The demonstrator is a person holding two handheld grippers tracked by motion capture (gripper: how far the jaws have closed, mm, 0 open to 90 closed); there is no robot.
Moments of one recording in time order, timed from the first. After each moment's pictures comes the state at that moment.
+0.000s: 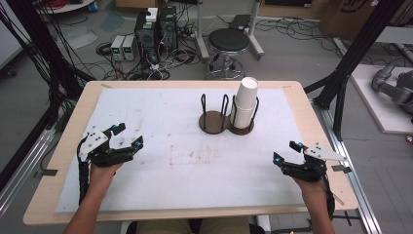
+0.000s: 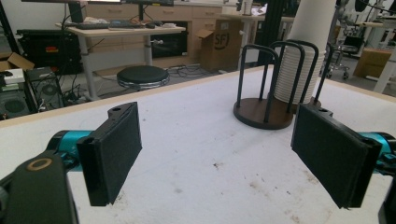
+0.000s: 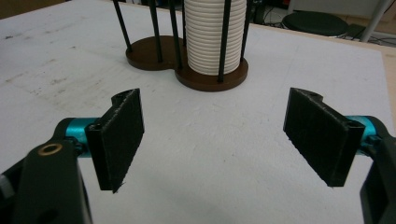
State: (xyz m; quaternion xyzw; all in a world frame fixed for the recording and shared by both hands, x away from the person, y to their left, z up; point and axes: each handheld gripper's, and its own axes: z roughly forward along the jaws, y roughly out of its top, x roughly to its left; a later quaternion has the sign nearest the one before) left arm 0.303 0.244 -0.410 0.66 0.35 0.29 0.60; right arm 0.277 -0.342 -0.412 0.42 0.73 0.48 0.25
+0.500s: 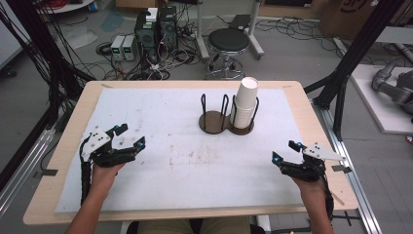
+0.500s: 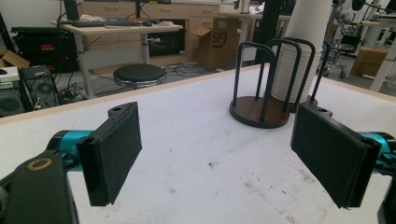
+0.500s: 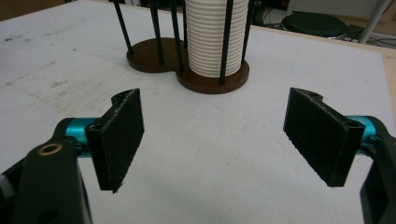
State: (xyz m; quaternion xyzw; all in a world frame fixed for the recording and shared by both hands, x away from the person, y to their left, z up) left arm 0.304 0.239 -0.411 0.66 0.35 0.28 0.60; right arm 0.277 -0.337 -0.410 0.42 0.73 0.48 0.25
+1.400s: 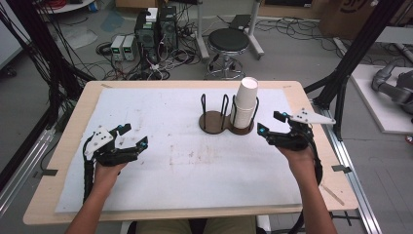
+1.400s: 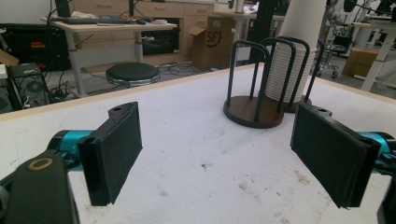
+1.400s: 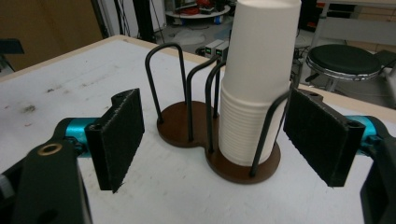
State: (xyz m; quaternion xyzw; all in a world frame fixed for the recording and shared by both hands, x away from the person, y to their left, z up) left arm 0.309 0.235 -0.414 0.66 0.35 0.27 0.60; right arm 0.328 -0.289 -0.335 0.38 0.73 0.52 0.23
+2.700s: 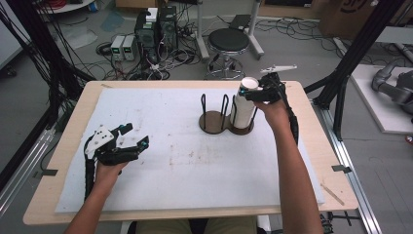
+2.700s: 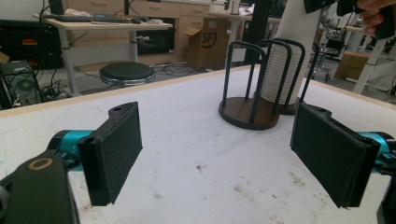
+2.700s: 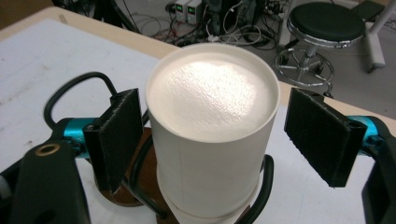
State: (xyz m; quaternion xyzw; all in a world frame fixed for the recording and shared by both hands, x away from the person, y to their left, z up) left arm 0.312 0.233 -0.415 0.66 0.35 0.26 0.61; right arm 0.460 -0.240 -0.304 0.44 0.77 0.41 0.22
